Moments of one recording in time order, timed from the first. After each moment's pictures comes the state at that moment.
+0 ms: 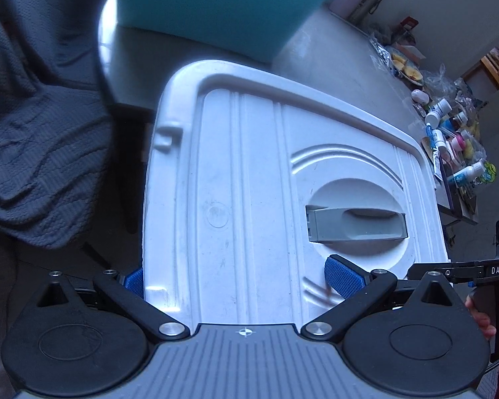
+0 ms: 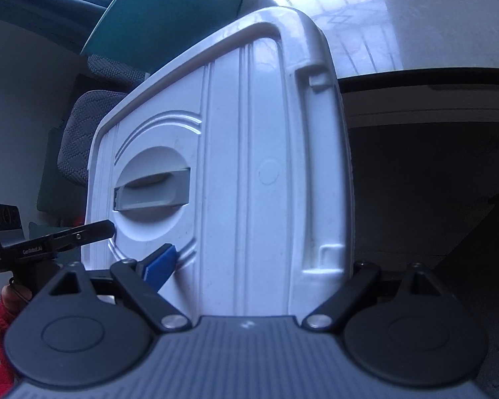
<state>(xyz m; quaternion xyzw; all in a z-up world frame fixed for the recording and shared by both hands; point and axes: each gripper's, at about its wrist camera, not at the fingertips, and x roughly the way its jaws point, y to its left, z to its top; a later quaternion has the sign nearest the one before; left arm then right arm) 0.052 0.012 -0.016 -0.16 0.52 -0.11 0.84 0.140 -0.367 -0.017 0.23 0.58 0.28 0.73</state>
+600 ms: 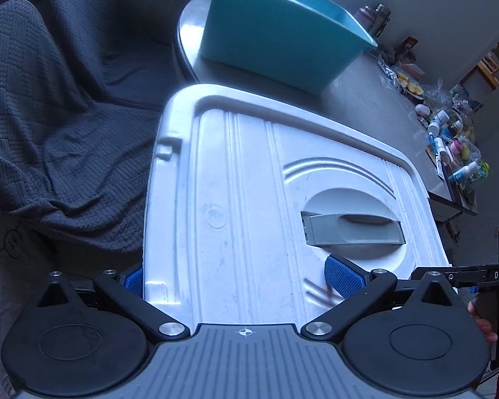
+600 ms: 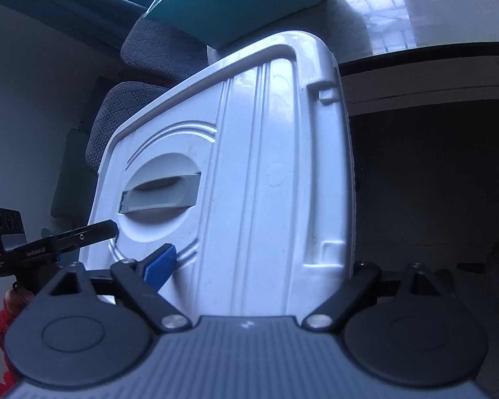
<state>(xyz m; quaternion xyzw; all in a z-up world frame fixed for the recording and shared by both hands) -0.017 0.168 0.033 -0.14 0.49 -0.11 0.85 0.059 -0.227 0.031 0.25 0.55 0.27 0.75</state>
